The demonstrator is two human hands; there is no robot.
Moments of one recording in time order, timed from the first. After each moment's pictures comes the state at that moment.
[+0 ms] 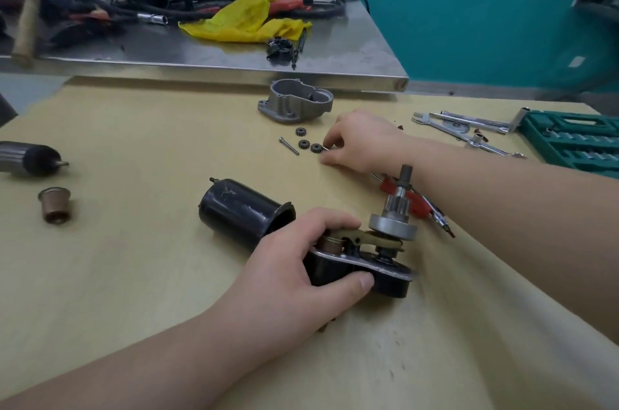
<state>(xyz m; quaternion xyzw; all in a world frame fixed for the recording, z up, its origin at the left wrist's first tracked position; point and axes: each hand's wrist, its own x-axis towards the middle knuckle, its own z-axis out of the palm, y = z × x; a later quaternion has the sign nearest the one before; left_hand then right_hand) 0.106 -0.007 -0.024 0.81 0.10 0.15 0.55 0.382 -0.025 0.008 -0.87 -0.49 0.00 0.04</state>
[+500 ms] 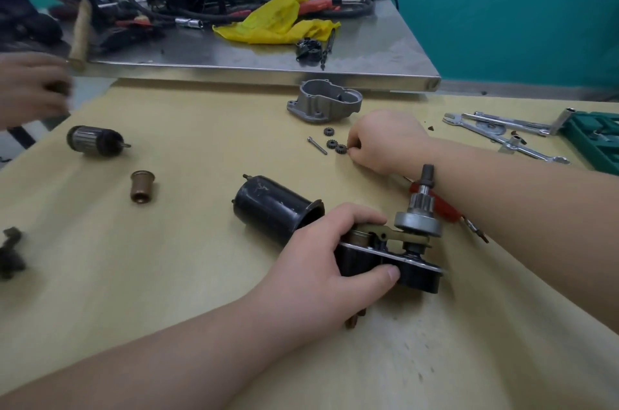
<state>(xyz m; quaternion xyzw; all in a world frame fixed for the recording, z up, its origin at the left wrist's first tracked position) 0.108 -0.006 -0.022 0.79 0.12 0.12 0.59 0.365 -0.013 0.011 -0.87 -0.48 -0.07 -0.02</state>
